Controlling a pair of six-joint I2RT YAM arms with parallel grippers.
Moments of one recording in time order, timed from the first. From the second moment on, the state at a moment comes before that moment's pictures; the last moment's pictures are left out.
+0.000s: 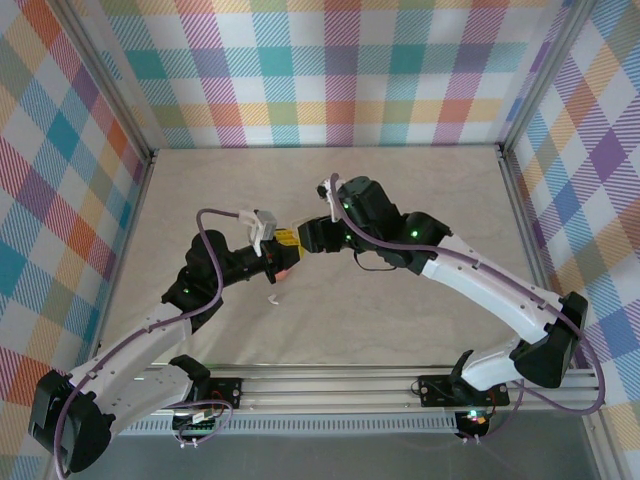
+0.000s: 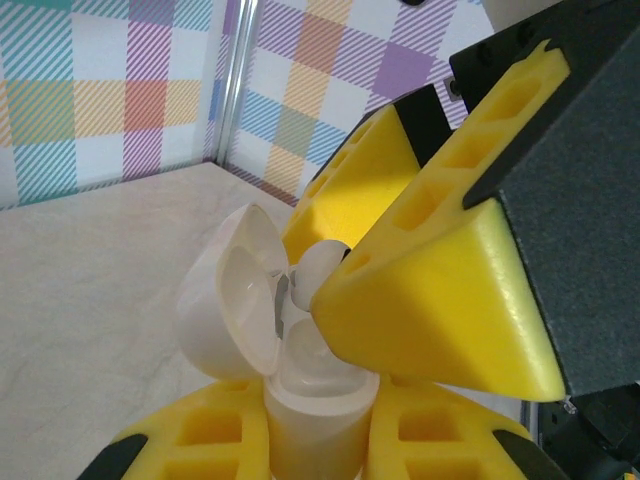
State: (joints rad) left arm -0.55 0.93 0.61 0.27 0.52 -0.24; right arm 0.92 1.40 1.45 -0.65 -0.05 0.47
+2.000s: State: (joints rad) left arm -0.55 0.56 0.66 -0.43 0.44 -0.05; right arm 0.78 1.42 1.01 -0.54 -0.19 0.71
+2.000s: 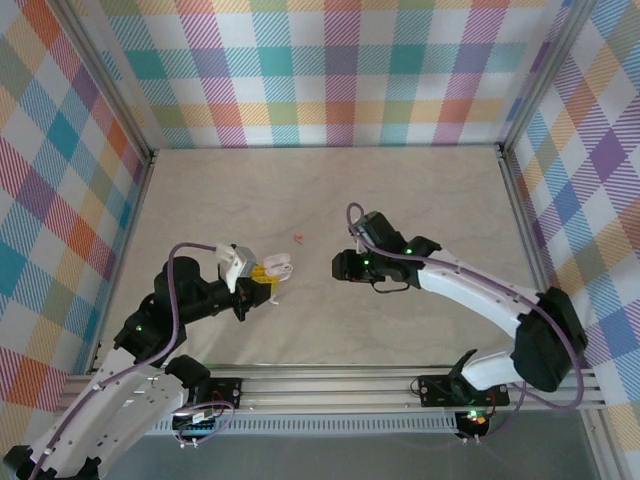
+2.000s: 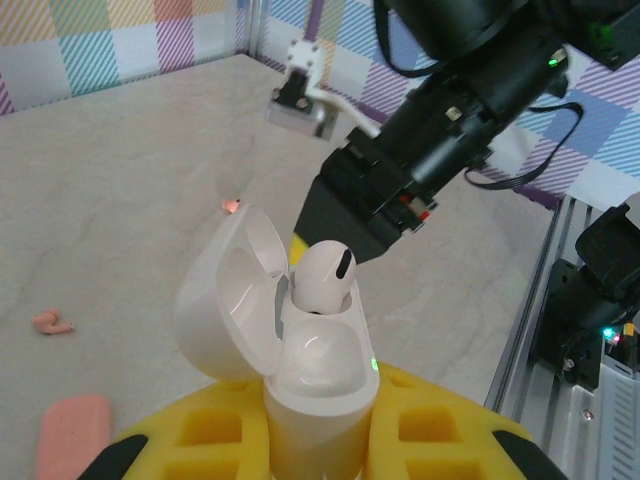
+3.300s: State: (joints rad) left arm -0.55 0.32 0.68 -0.71 0.25 0.03; right arm 0.99 2.20 1.91 -0.94 -0.20 0.36
